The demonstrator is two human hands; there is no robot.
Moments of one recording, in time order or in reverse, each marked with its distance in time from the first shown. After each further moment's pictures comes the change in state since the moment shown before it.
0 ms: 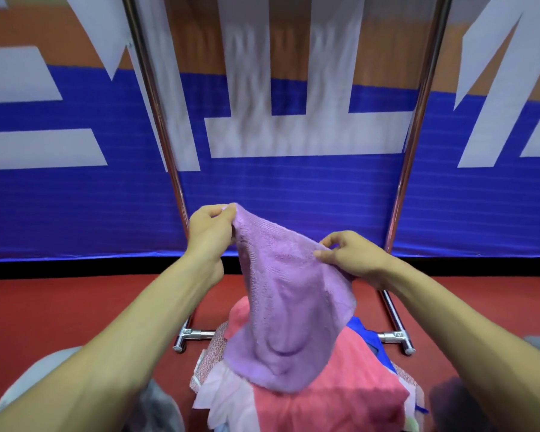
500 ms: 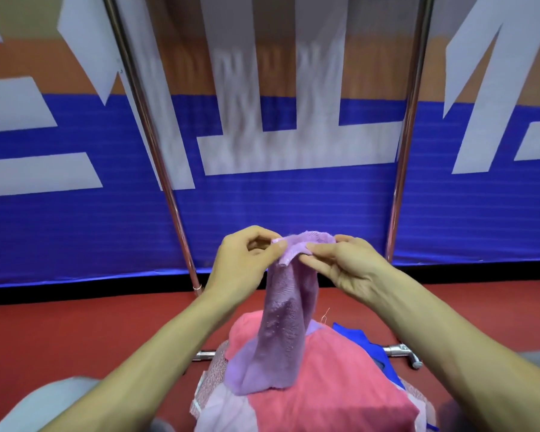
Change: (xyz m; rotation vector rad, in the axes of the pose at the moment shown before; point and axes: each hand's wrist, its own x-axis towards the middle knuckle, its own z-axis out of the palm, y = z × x) left_hand -0.033 -0.004 0.020 0.335 -0.321 0.348; right_hand -0.016 -0.034 0.003 1.189 0.044 0.128
